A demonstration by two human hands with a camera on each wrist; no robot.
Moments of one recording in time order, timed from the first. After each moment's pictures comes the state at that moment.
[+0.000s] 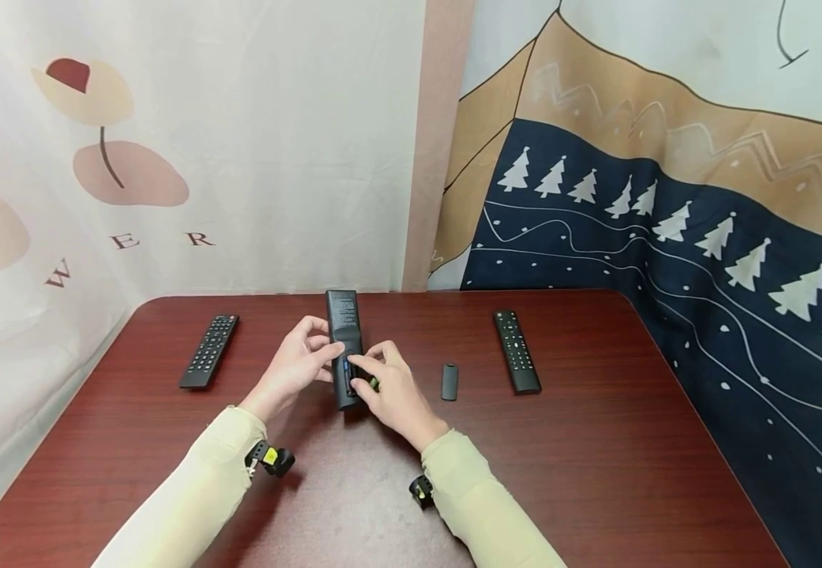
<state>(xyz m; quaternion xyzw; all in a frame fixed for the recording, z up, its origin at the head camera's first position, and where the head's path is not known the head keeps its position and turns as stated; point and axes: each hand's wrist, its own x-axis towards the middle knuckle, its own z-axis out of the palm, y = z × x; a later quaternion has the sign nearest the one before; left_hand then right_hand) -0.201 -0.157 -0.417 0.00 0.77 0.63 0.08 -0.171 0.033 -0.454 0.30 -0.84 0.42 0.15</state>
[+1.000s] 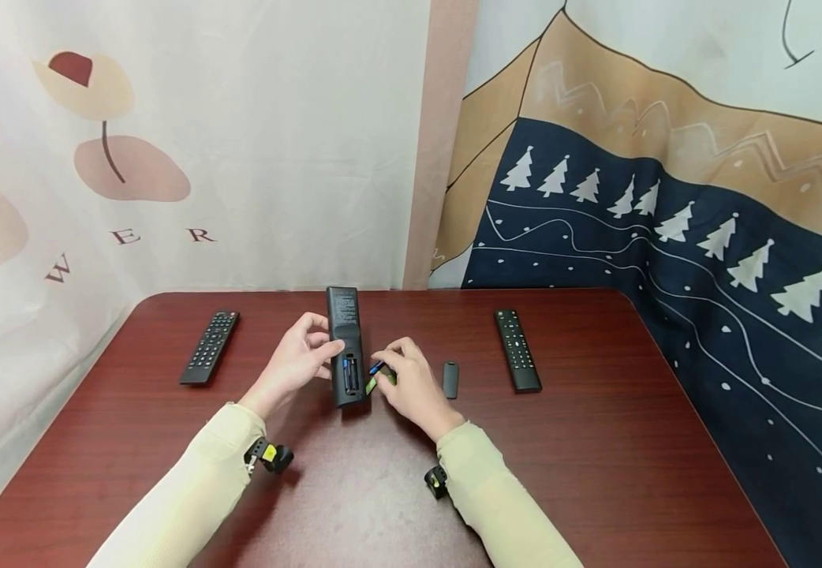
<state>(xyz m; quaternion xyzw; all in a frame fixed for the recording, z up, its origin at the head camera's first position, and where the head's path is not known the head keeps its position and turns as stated) -0.203 -0.160 -0.420 0.00 0.78 0.62 0.07 -0.181 0.053 -0.461 0.27 -0.87 0.40 0.15</state>
